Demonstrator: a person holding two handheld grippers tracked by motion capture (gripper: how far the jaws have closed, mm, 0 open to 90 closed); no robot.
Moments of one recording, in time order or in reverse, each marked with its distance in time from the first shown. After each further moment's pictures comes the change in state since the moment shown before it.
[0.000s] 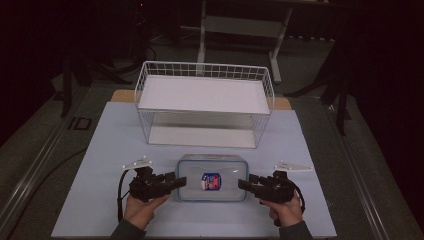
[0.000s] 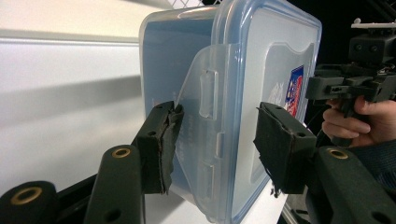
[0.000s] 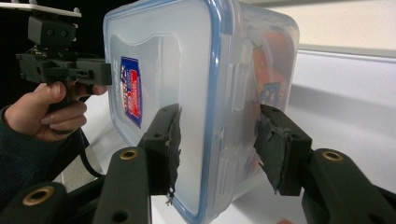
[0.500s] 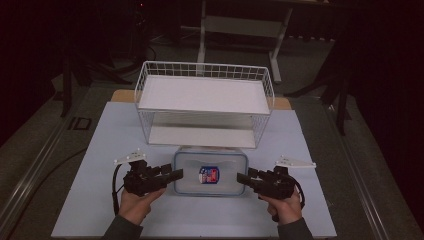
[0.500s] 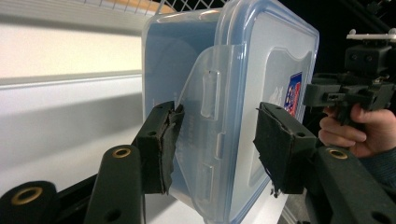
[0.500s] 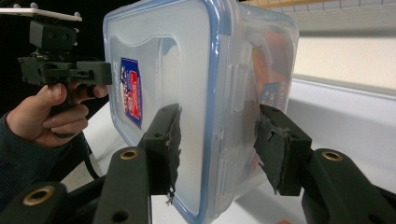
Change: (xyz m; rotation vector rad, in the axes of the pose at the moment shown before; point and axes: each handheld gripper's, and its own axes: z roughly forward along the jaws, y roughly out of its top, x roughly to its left) left arm -0.008 0.023 -0.017 -0.059 -0.003 0.034; right arm 0.014 0.017 -0.003 -0.057 0.007 -0.032
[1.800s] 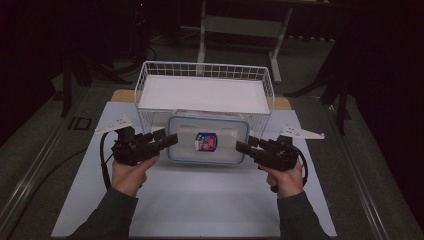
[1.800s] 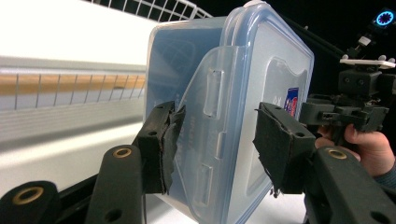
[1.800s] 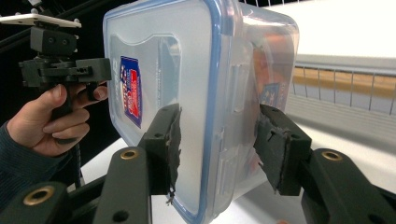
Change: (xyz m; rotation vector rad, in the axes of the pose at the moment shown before) left arm -0.017 0.084 -0.022 -0.163 0.009 0.101; right arm 0.018 0.083 -0.001 -0.122 0.018 -0.115
